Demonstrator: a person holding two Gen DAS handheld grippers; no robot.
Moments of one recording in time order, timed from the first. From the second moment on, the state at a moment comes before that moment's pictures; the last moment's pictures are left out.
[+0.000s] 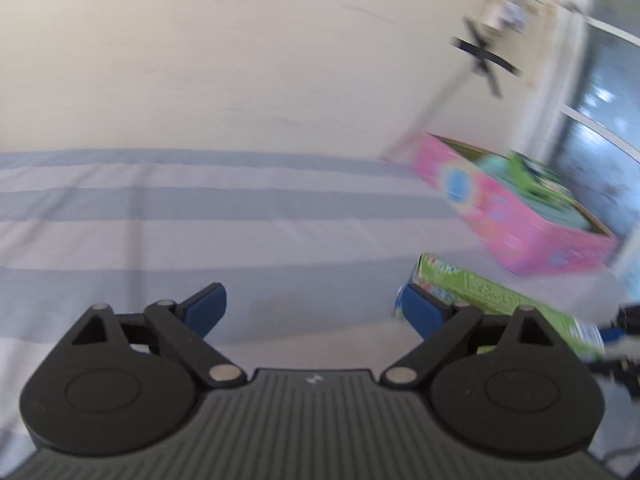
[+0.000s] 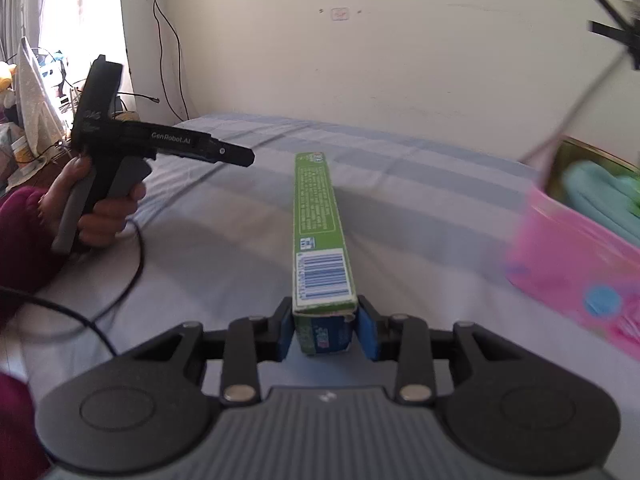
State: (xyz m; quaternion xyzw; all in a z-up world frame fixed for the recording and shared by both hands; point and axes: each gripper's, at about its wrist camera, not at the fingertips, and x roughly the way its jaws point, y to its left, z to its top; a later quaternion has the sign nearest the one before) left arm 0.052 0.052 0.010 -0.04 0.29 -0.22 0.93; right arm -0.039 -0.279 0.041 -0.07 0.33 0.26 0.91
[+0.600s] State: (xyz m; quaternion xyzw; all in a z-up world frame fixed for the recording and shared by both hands) left arm 0.033 -0.048 -0.006 -0.05 0.36 -0.29 0.89; right arm -0.061 -0.349 0.030 0.00 0.28 0.14 0.95
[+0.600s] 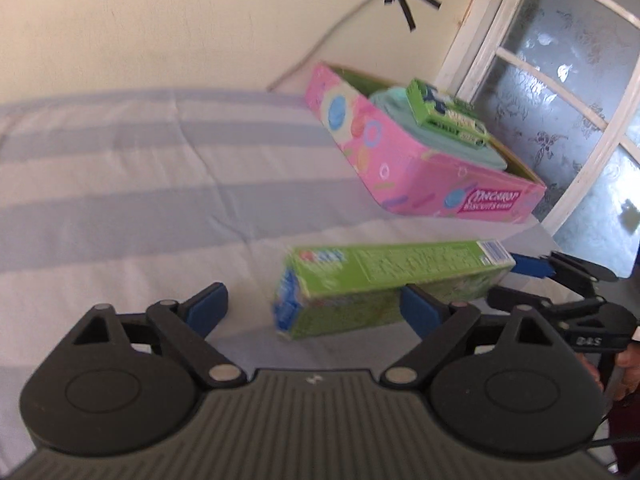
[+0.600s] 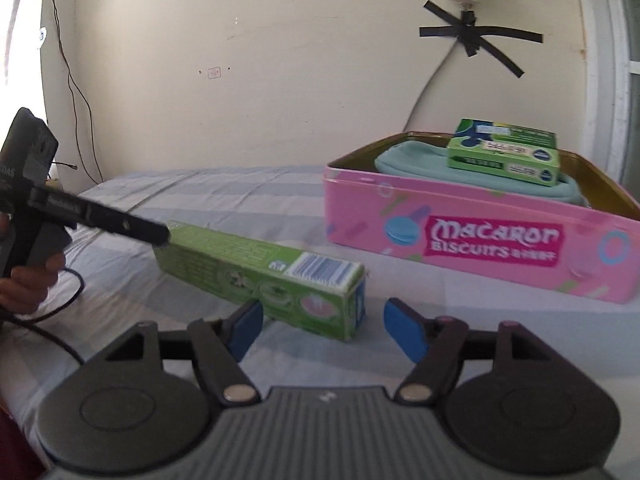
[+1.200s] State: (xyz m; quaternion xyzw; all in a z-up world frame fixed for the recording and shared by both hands) left arm 0.064 -0.170 0.073 0.05 0.26 -0.31 0.91; right arm -0.050 -0.424 0.075 0.07 0.18 0.10 0.98
